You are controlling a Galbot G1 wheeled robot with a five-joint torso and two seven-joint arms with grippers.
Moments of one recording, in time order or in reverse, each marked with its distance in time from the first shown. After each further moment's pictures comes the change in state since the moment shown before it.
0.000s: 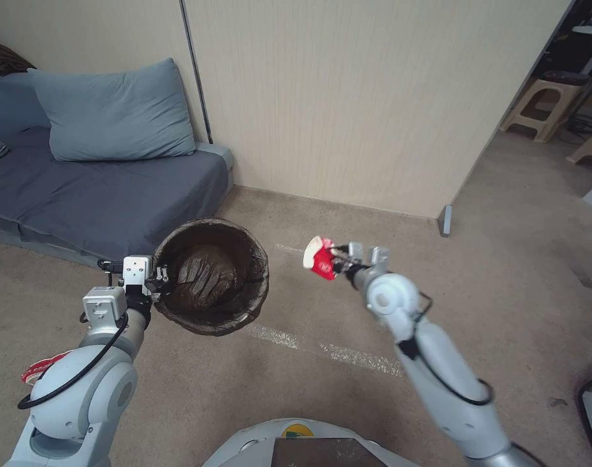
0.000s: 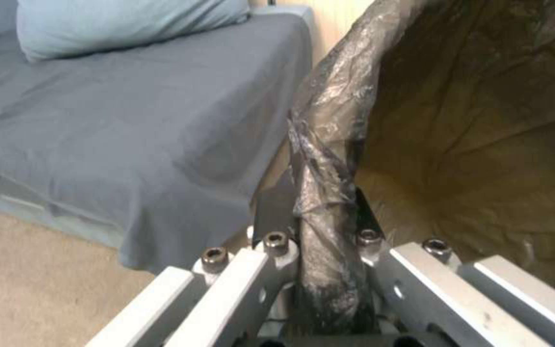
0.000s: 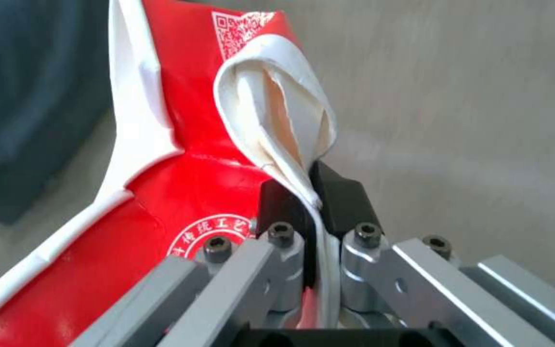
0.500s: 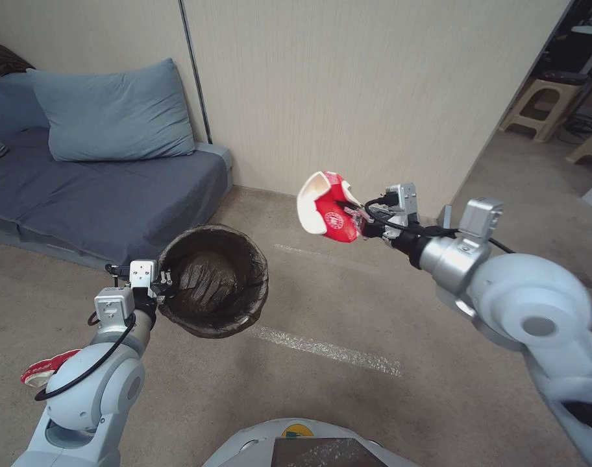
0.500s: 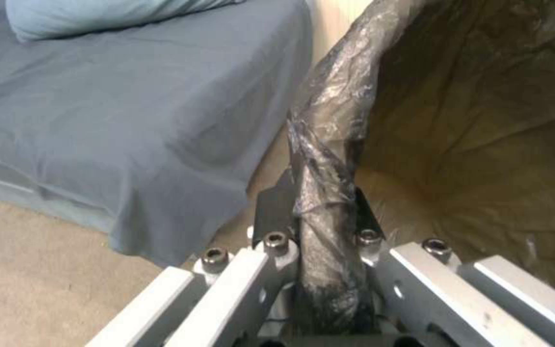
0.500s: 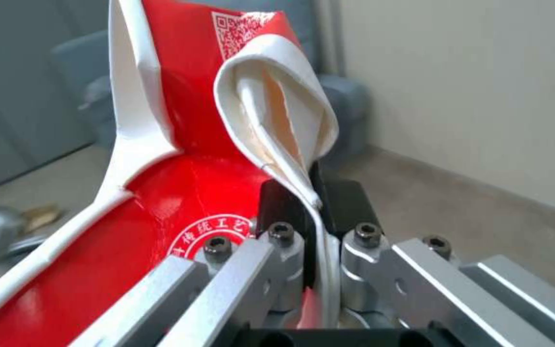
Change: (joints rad) left arm -0.010 -0.020 0.016 0.039 0.018 0.000 0.003; right arm 0.106 -0.315 0.147 0.486 0.452 0.001 -0.051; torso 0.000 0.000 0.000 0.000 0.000
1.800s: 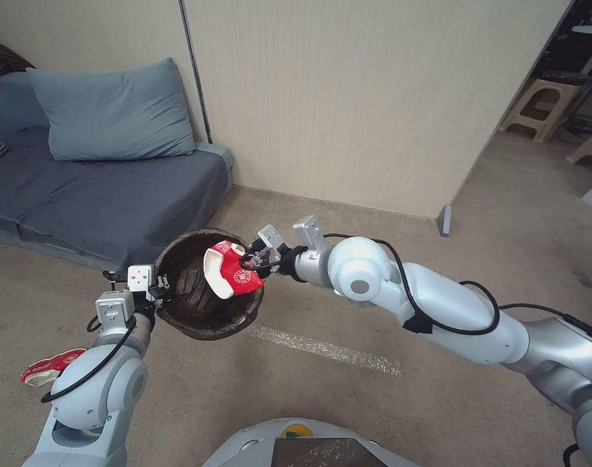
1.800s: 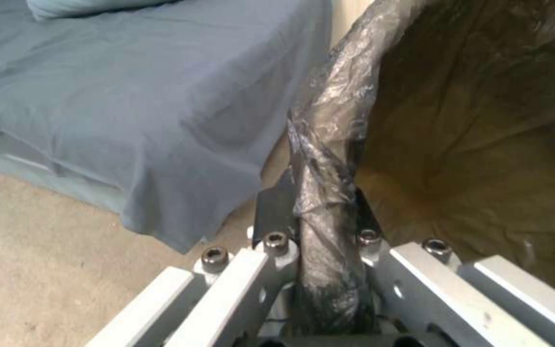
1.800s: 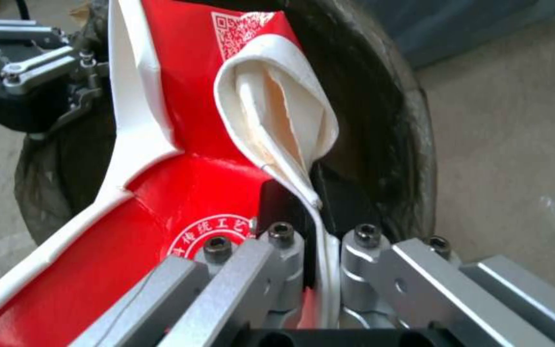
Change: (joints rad) left arm 0.003 -0.055 -0.014 0.025 0.049 0.000 0.017; right arm 0.623 0.191 -0.956 -0.440 -0.066 0.001 -0.014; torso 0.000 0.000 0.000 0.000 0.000
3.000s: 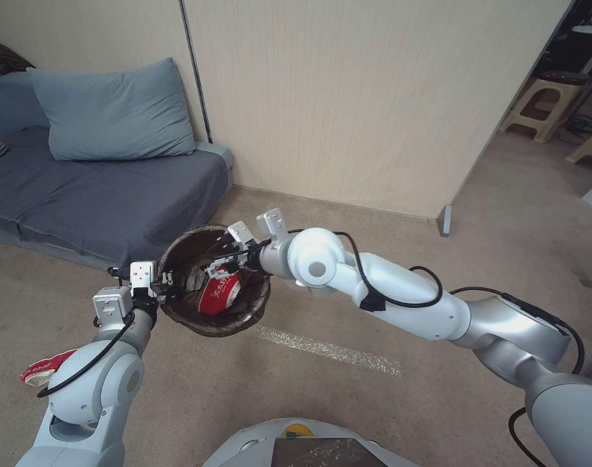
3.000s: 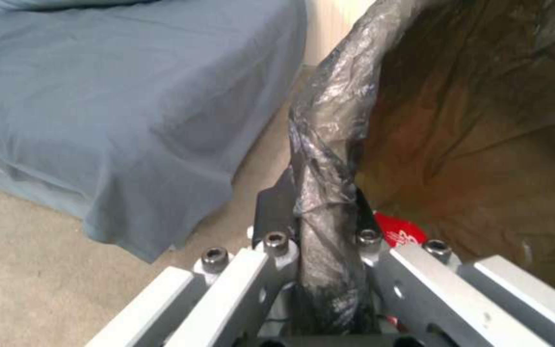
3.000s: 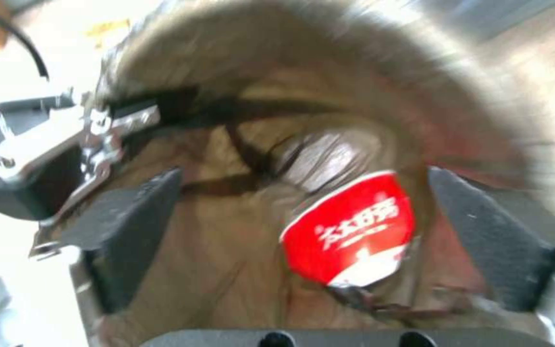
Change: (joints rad) left arm -0.026 0.012 -0.017 0.004 -0.085 0.000 0.030; right arm 0.044 0.135 -0.004 -0.089 0.116 0.017 0.128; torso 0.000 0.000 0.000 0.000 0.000
